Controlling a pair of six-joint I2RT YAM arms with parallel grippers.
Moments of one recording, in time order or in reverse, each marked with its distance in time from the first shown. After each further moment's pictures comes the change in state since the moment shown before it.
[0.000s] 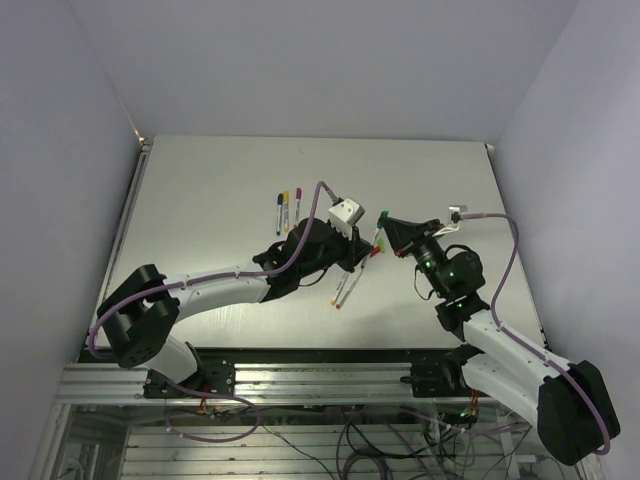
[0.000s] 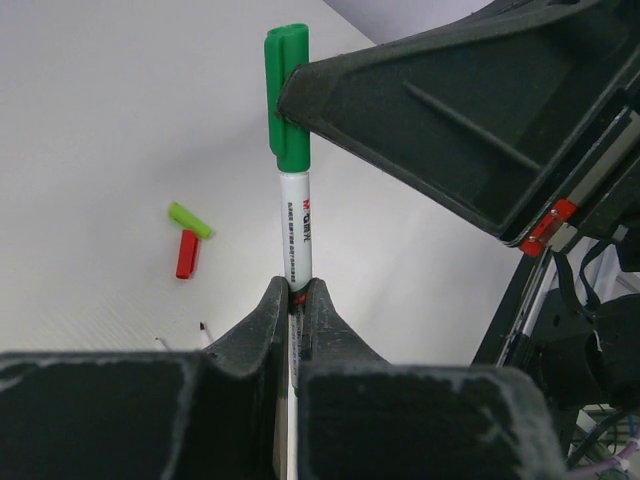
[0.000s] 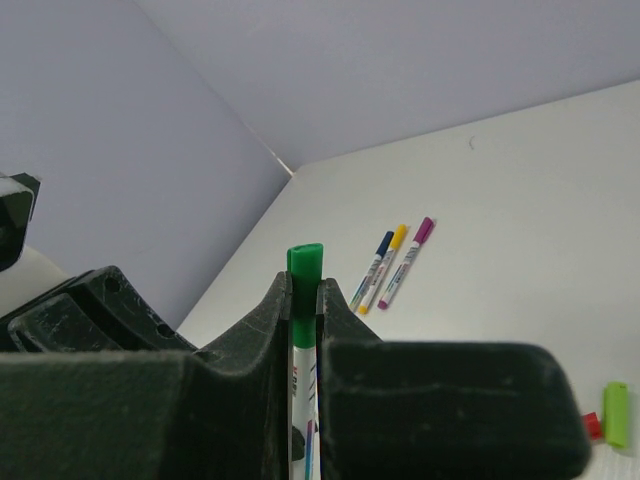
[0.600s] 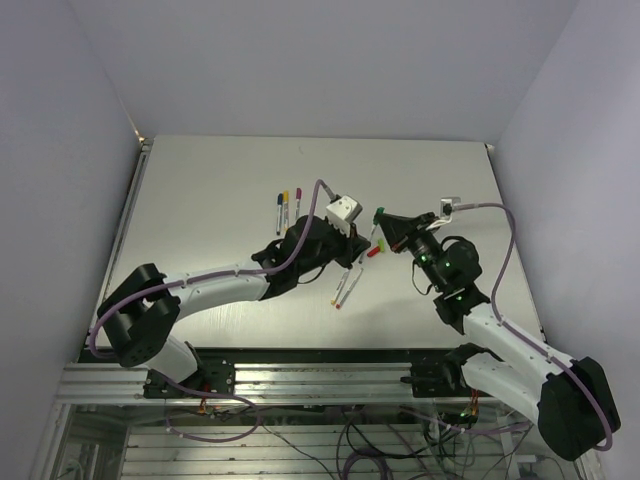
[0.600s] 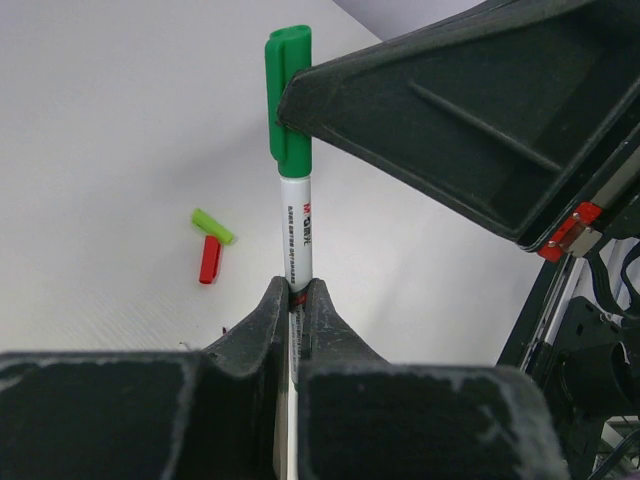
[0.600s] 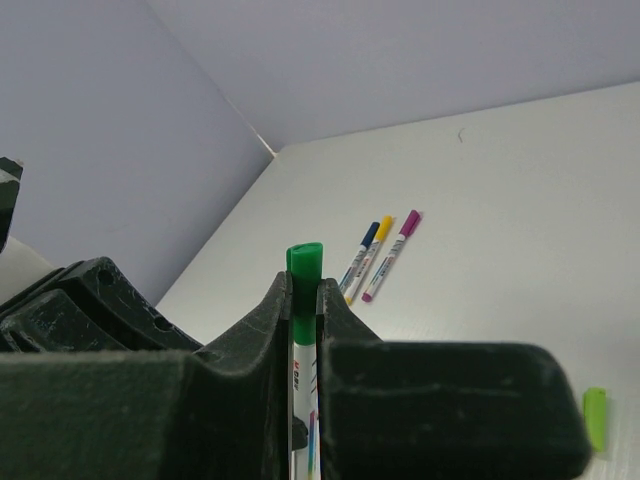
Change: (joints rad) left arm 0.024 0.004 0.000 0.010 -0.019 0.036; right arm 0.020 0.028 0.076 -0.110 -0.019 -0.074
